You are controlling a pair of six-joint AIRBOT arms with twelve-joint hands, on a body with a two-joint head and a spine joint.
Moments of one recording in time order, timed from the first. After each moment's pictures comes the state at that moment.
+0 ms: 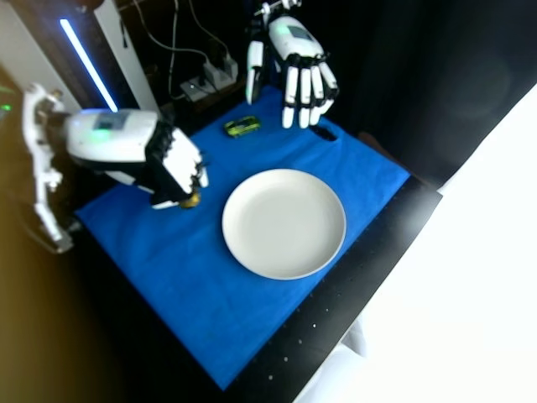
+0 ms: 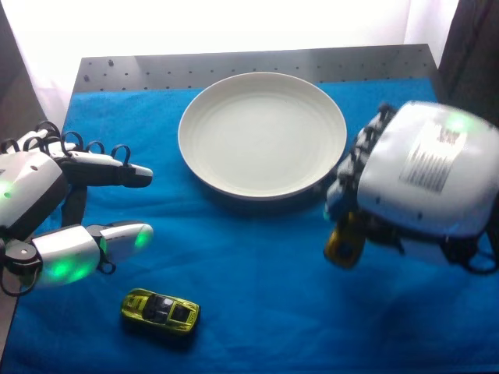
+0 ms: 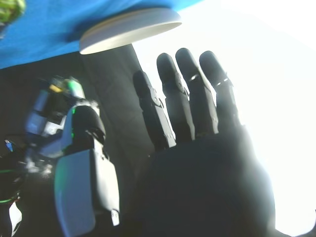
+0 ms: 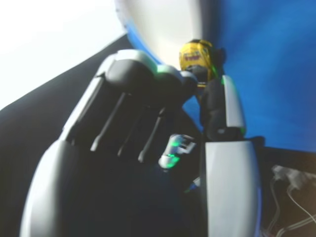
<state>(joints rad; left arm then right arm) 1.14 -0.83 0.77 -0.47 -1.15 1.21 -0.76 -0.94 0.85 -0.10 0.58 -1.31</state>
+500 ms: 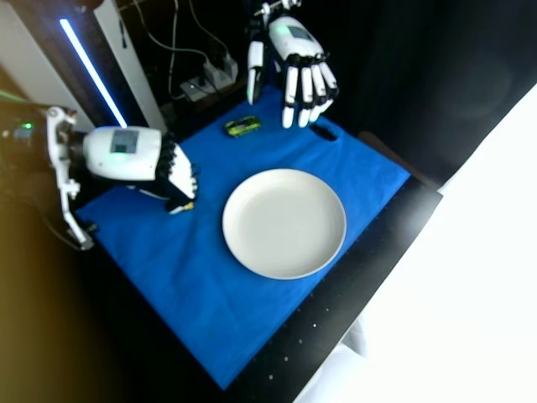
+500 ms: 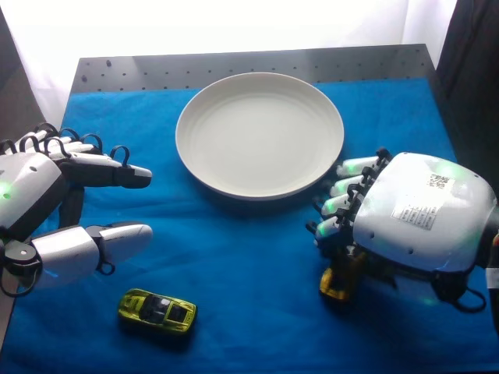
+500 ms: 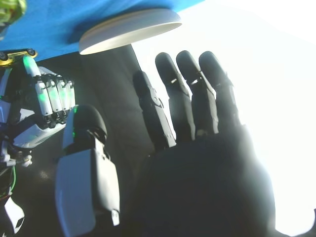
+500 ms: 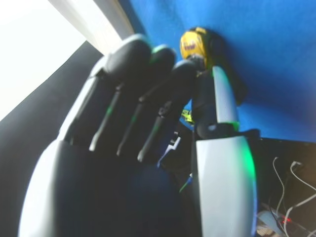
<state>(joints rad) 1.14 -0.83 0.77 -0.47 -1.15 1.21 -0.85 -1.01 0.88 -0.03 0.60 -1.28</state>
